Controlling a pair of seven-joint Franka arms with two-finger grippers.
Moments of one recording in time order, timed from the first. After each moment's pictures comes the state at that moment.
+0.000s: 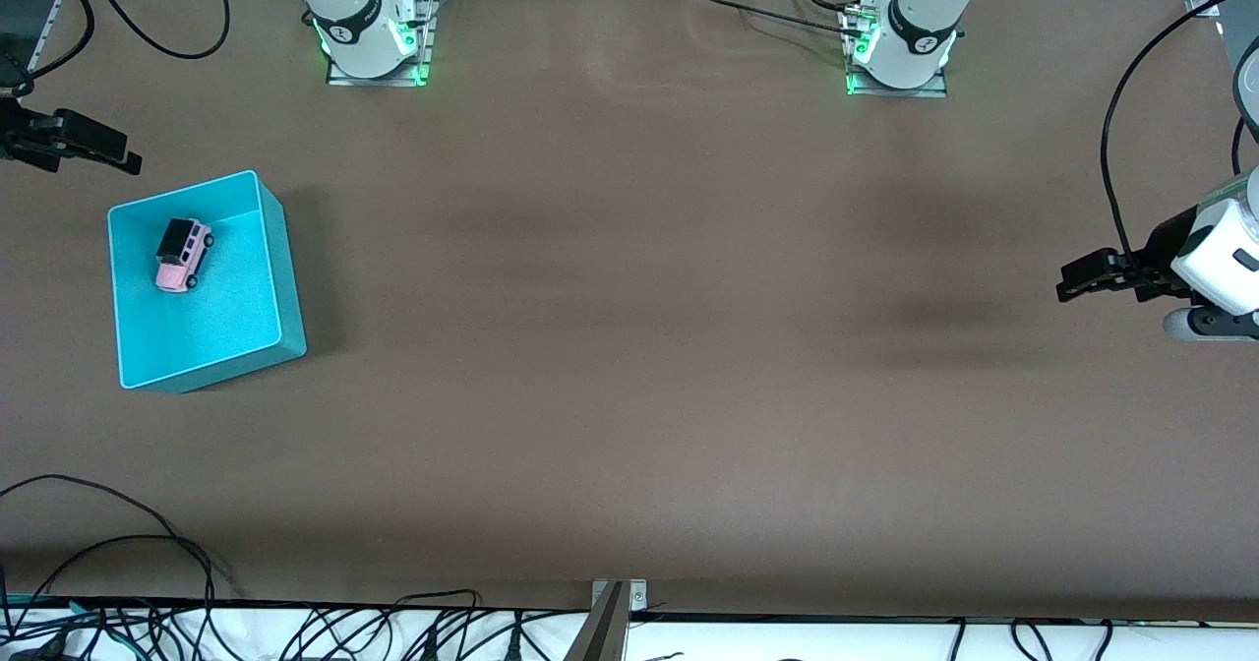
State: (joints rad) left arm 0.06 0.21 -0.01 -1.54 -0.03 1.73 0.03; right arm -0.06 0.03 -0.04 -1.55 0.04 1.44 -0.06
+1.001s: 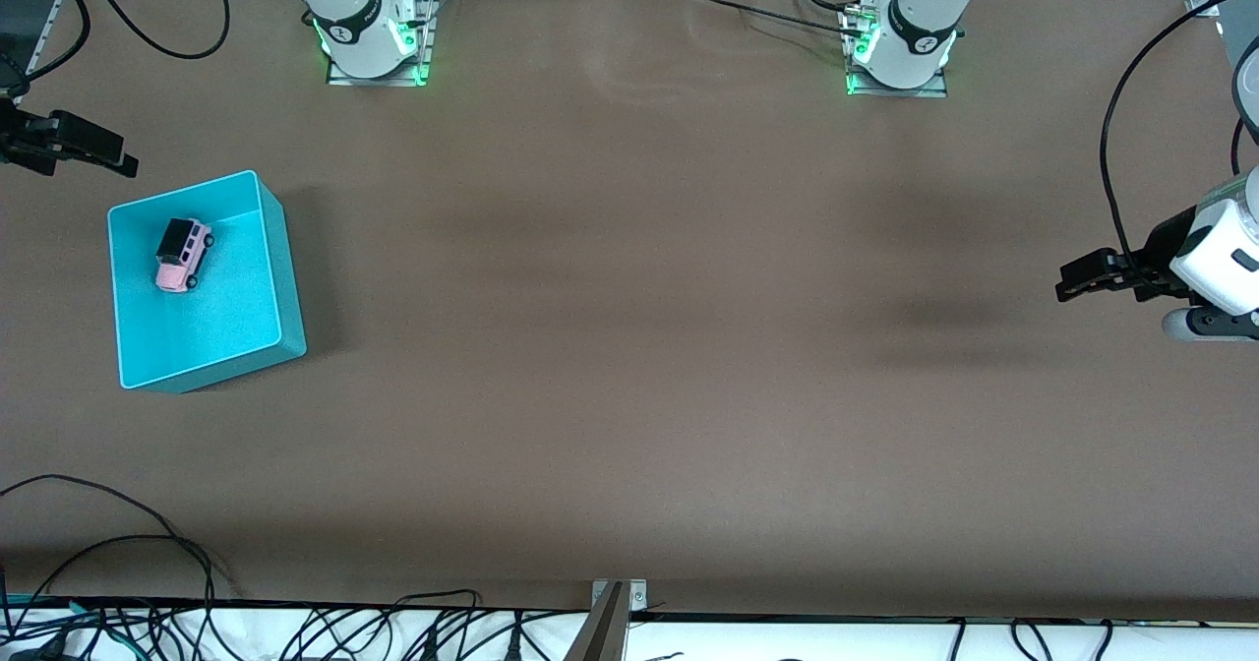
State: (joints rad) left arm 0.06 0.21 -0.02 -1.54 -0.03 1.73 0.03; right arm -0.06 0.04 -0.04 -1.54 0.04 1.46 -0.06
